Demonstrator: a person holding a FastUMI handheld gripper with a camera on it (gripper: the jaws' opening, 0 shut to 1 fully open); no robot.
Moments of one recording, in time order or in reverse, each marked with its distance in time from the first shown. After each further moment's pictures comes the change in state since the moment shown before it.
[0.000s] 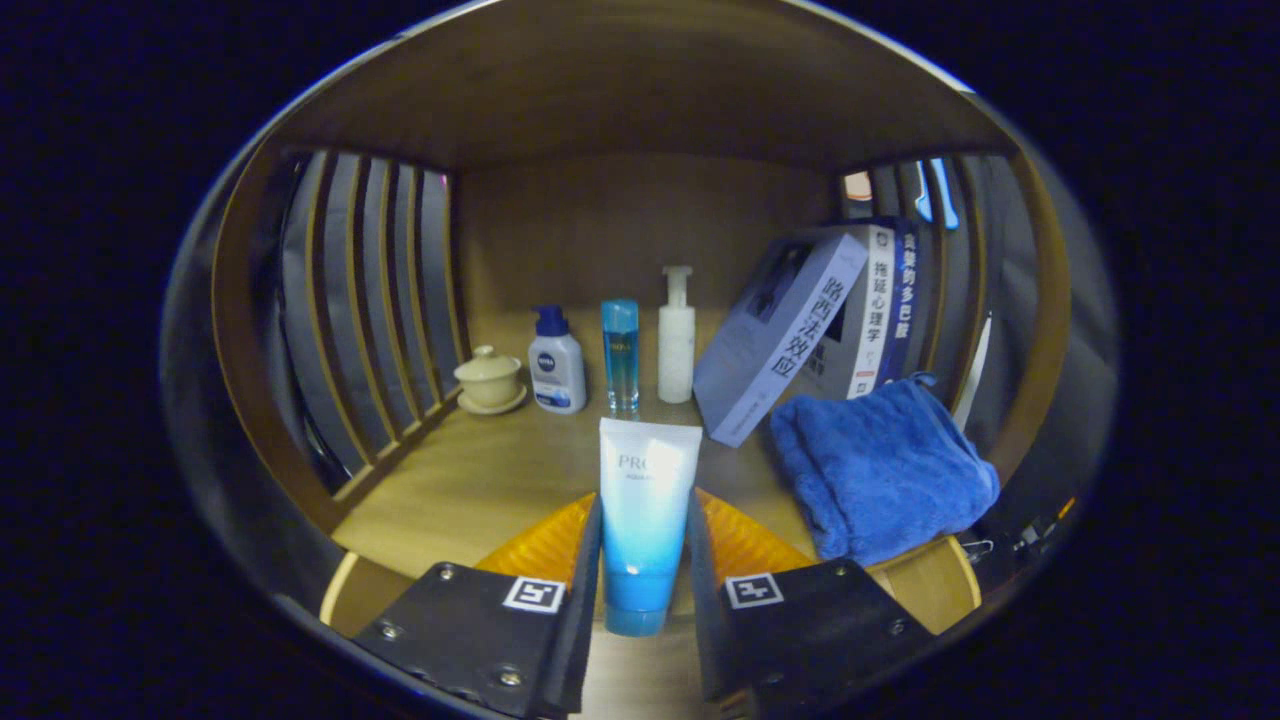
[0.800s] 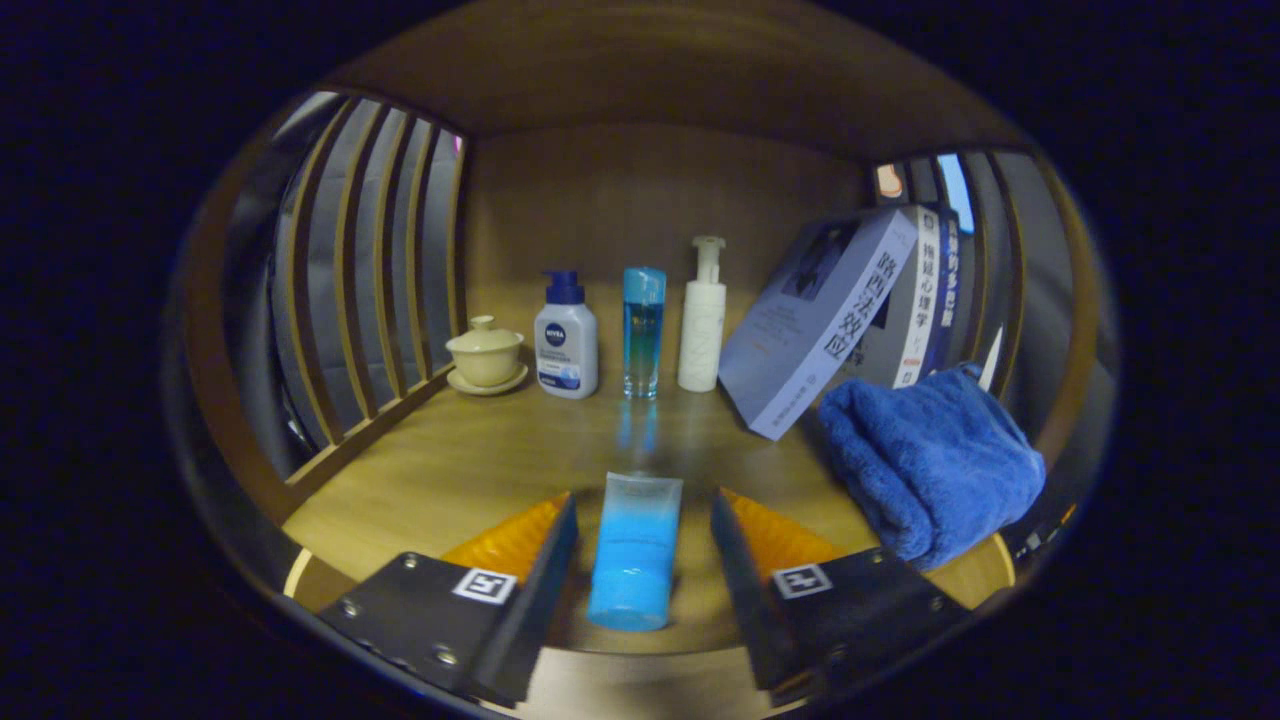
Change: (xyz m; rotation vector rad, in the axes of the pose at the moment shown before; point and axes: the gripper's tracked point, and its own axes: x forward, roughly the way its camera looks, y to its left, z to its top) arm 0.025 0.017 -0.012 -0.050 -0.045 -0.009
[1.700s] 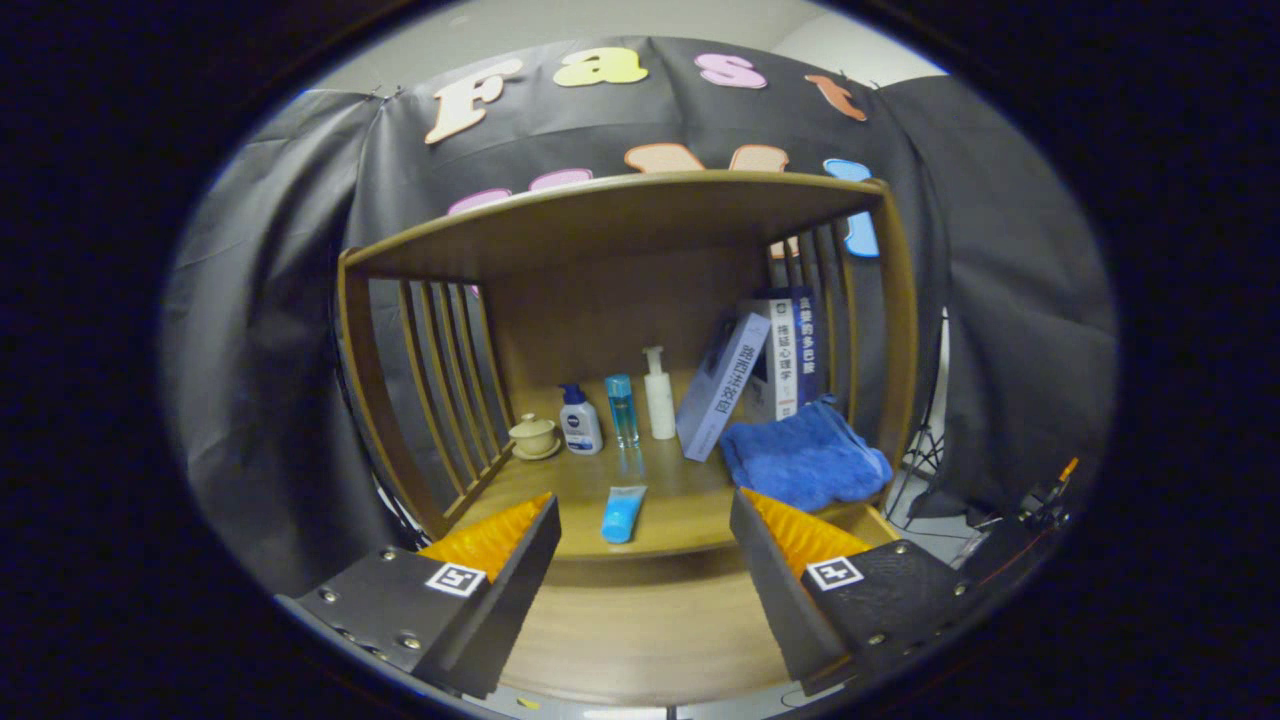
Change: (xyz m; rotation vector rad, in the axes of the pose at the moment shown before) arm -0.230 -0.060 0.050 0.219 -0.126 0.040
